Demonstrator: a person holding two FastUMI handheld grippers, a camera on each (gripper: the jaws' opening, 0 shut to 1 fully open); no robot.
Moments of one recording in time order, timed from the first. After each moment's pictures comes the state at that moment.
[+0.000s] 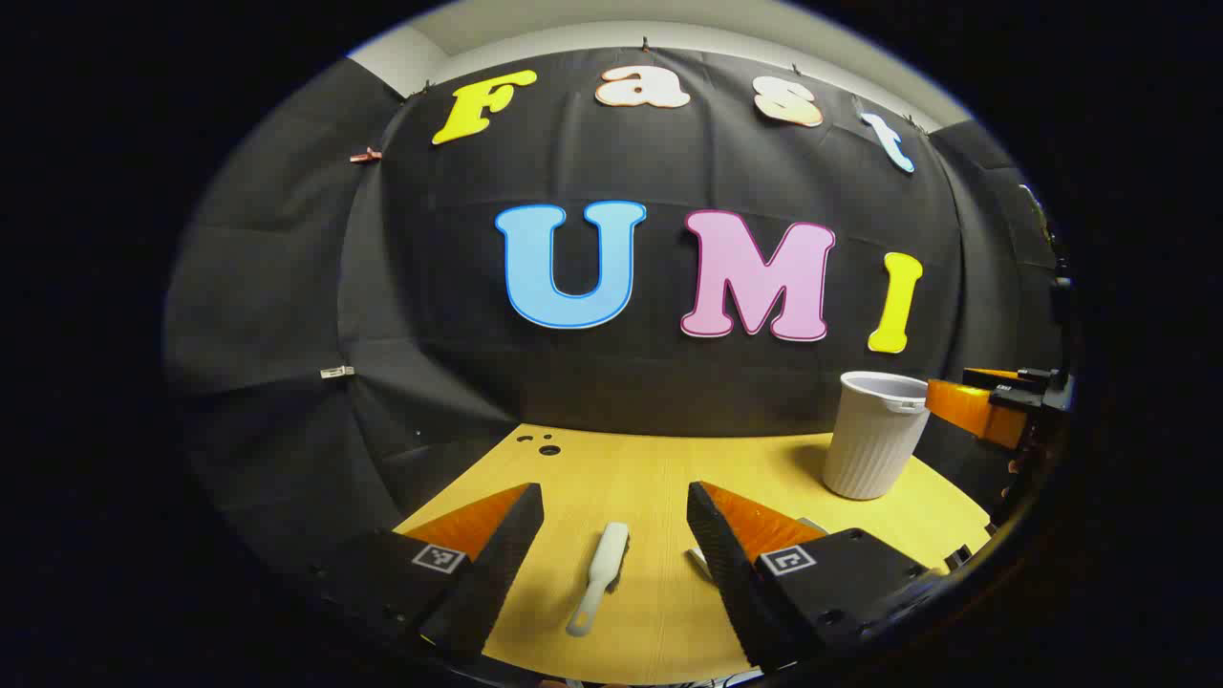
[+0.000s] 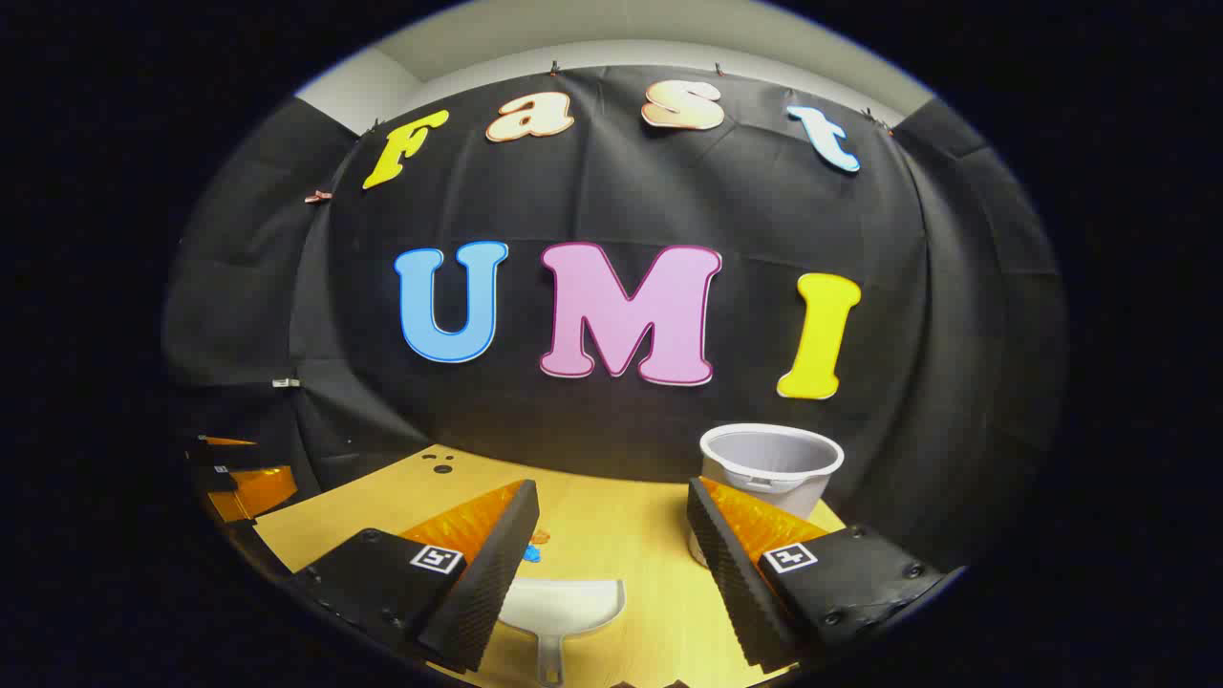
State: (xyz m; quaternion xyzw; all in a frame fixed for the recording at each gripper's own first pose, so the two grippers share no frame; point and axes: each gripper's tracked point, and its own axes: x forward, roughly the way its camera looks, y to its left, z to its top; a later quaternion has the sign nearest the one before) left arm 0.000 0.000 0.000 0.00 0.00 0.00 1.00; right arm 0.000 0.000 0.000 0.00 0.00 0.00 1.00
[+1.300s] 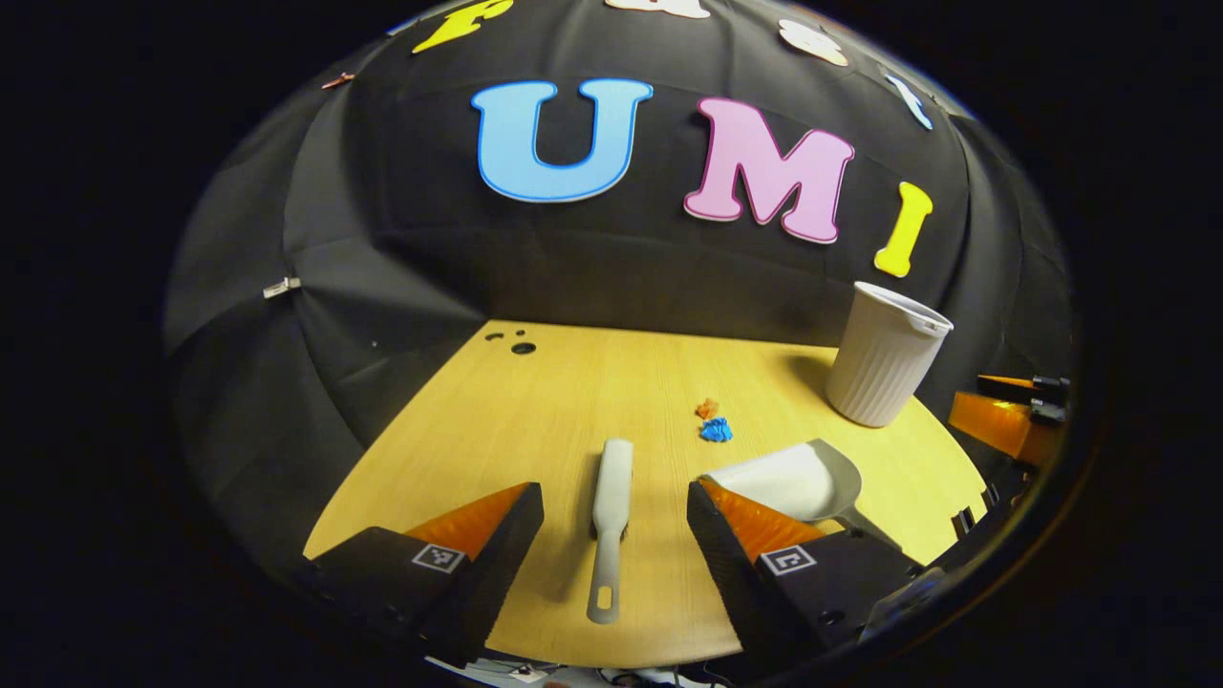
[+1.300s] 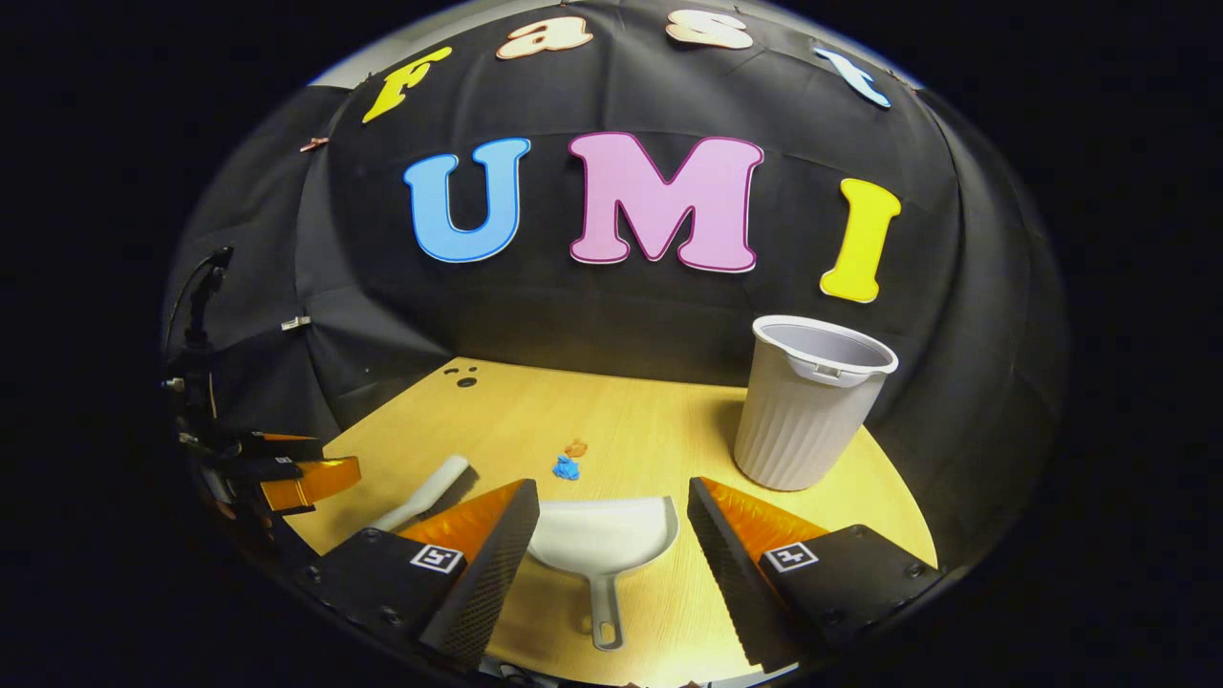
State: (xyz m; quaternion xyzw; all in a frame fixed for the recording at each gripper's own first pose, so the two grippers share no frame) left arm 0.060 0.030 -0.110 -0.01 0.18 -0.06 0.98; right arm -0.013 0.046 -0.084 0.00 0.15 0.01 0.99
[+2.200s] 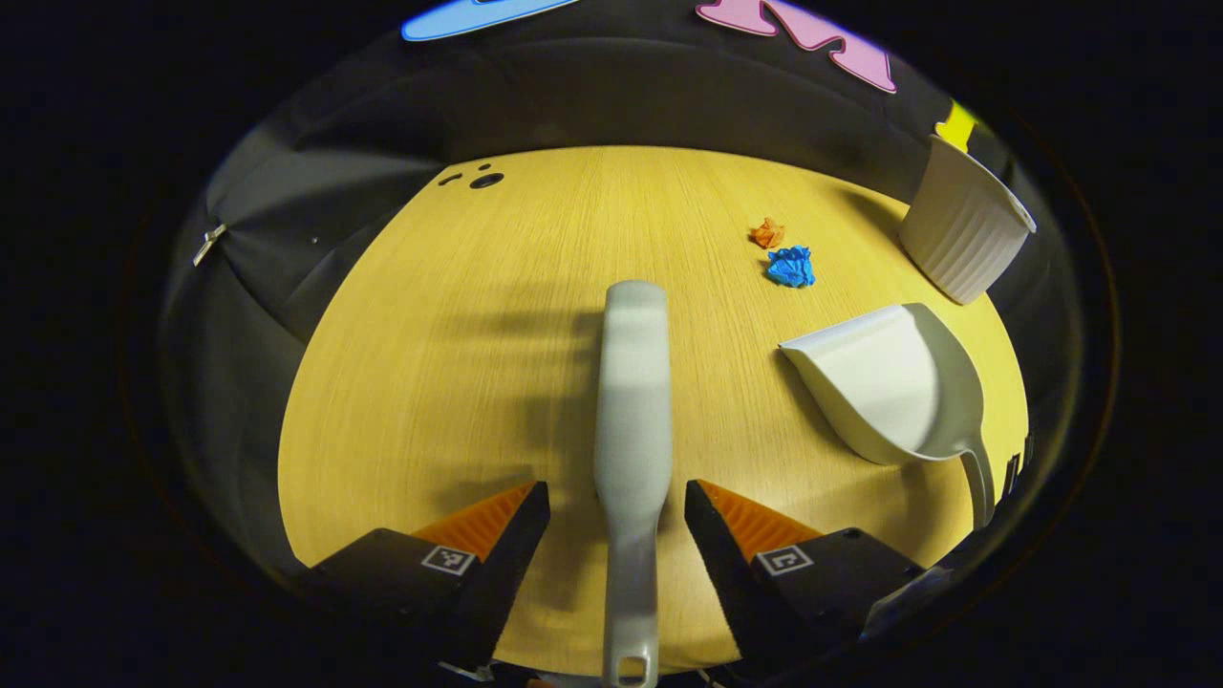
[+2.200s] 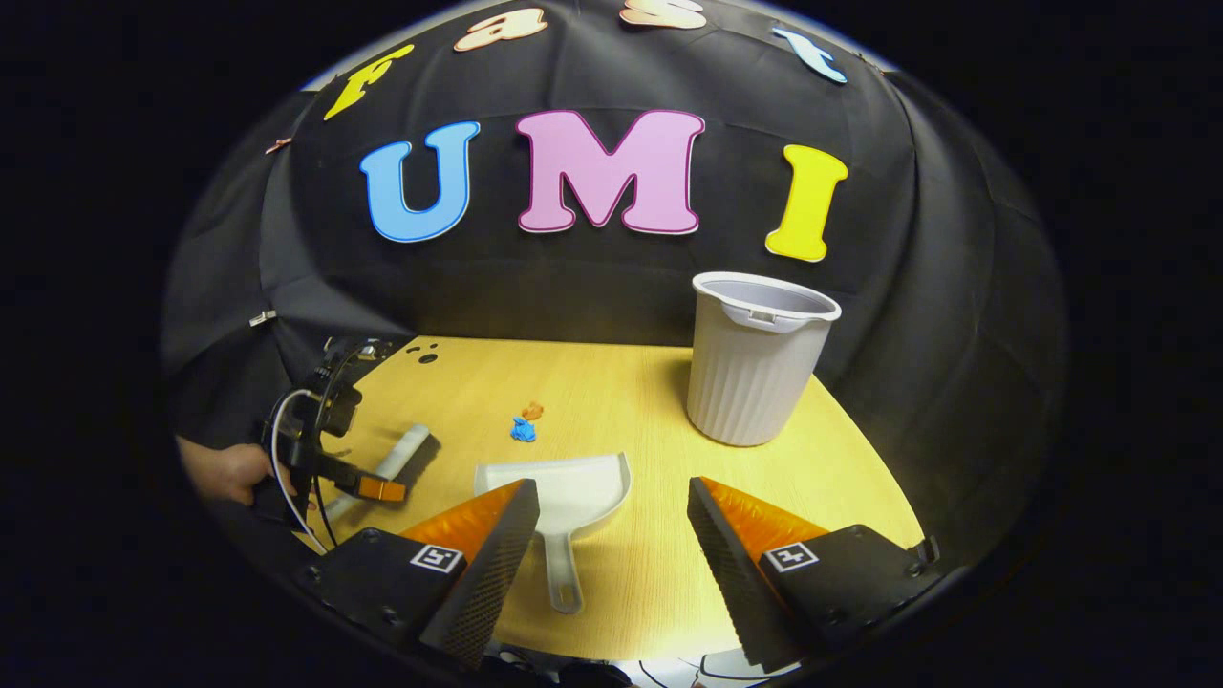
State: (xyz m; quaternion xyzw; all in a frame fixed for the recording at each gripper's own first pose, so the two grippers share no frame) left arm 0.139 0.034 -0.256 0.05 0.43 -0.04 0.90; right arm -0.054 0.004 -0.117 0.02 0.20 -0.05 0.98
